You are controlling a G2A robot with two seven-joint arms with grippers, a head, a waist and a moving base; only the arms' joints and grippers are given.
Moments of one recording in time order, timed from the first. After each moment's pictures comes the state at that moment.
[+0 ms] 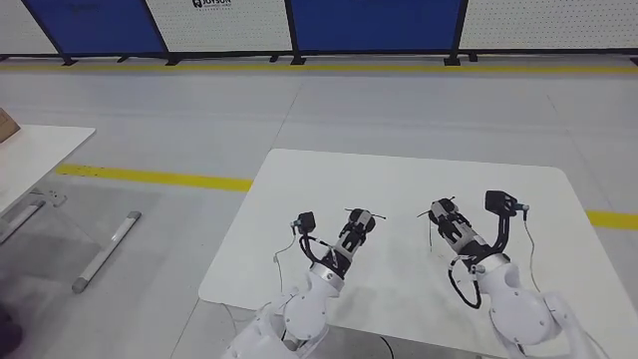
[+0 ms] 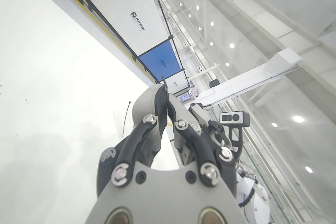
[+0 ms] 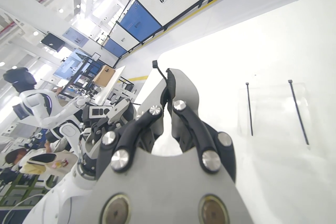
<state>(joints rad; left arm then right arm) 1.50 -1.30 -0.99 -1.64 0.15 -0.16 0.26 -1.42 -1.18 1.18 -1.82 -0.43 0.09 0.27</state>
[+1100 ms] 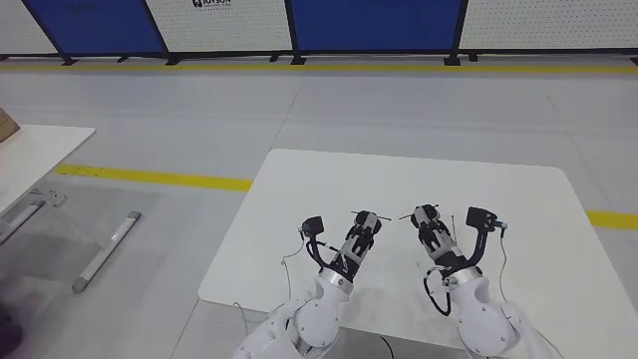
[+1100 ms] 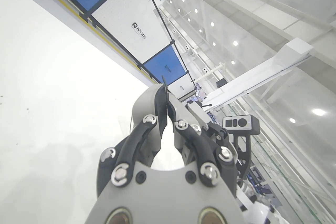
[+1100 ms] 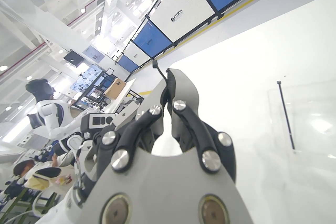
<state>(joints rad) 1.47 -1.33 -0.93 -1.57 0.26 -0.16 0.37 -1.43 -1.22 1.06 -1.71 -0.44 0.01 0.01</state>
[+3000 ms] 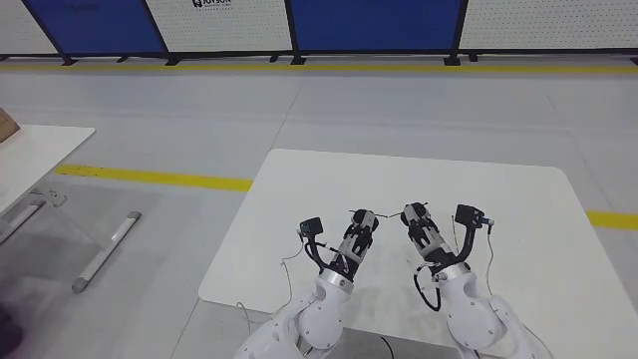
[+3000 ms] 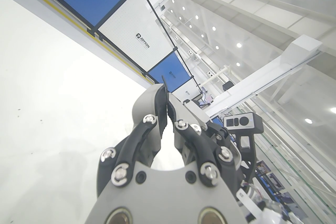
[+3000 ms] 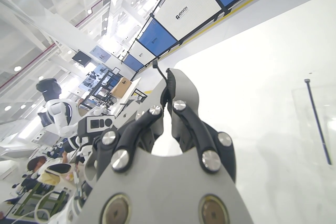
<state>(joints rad) 1.46 -1.34 -0.92 -1.55 0.34 -0.13 0.44 -1.39 -1.26 1.02 -1.64 -0.42 -0.02 0.00</state>
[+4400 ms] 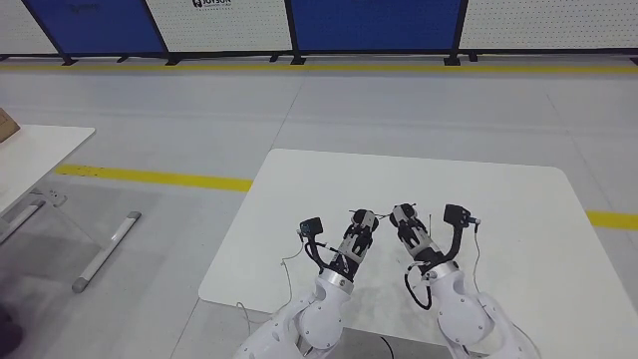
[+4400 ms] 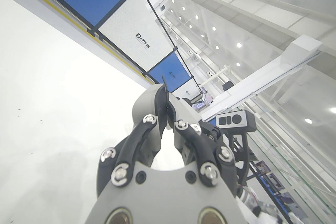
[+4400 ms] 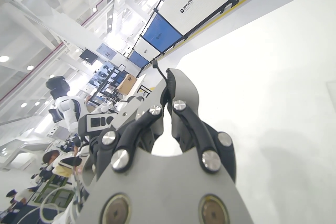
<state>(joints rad) 1.46 -1.34 -0.92 -1.55 0.34 -0.13 0.44 -1.36 -1.31 1.00 -1.57 -0.39 -0.08 0.01</state>
